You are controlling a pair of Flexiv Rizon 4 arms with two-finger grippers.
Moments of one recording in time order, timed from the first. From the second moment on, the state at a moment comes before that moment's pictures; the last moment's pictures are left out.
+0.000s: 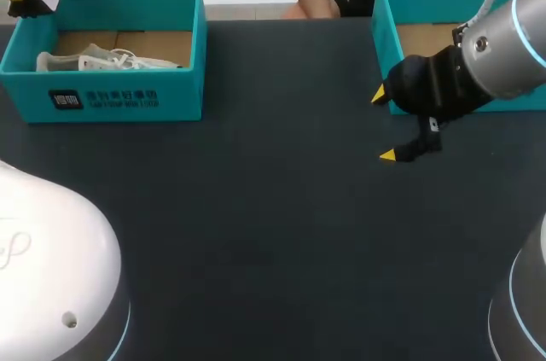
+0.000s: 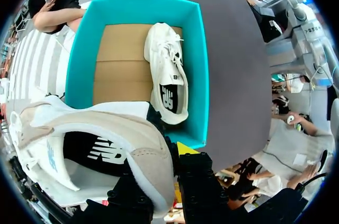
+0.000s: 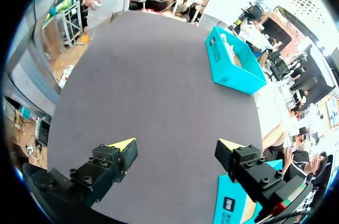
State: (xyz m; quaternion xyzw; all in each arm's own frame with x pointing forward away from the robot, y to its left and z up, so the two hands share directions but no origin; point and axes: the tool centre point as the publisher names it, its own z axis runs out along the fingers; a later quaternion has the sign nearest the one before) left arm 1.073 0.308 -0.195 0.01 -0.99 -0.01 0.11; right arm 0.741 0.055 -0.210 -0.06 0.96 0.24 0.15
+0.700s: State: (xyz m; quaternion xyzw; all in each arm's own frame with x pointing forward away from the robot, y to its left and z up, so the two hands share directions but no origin) left arm 1.102 0.335 -0.177 -0.31 -0.94 -0.09 0.08; right arm 0.741 0.055 -0.210 -0.06 0.96 0.24 0.15
